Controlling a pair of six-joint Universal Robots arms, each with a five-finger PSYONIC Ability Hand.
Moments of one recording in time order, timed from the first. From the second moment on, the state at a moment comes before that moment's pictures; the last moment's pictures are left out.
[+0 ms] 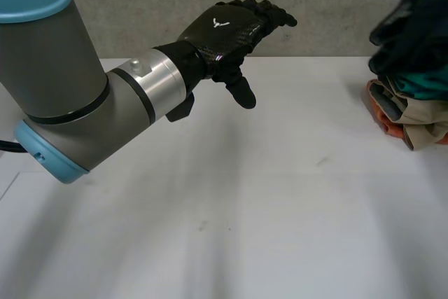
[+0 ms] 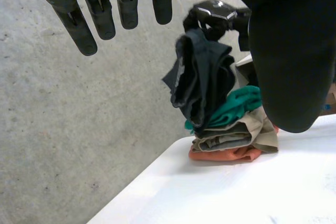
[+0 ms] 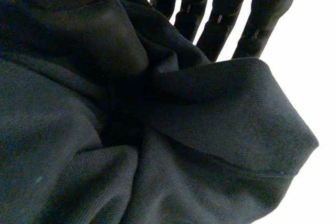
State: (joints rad) left arm 4.10 -1.99 -1.02 3.07 -1.15 3.22; right arm 1.43 -0.87 0.98 -0.73 1.26 3.09; left_hand 0.22 0.22 0.21 0.22 0.05; right_hand 1.12 1.18 1.19 1.20 1.00
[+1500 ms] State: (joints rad) left arm 4.04 -1.97 -1.10 3.07 -1.14 3.21; right arm 1.25 -1.08 1.32 -0.20 0.84 2.26; left_hand 0.22 0.22 0.21 0.22 0.05; right_hand 0.23 0.21 0.21 0.21 0.05
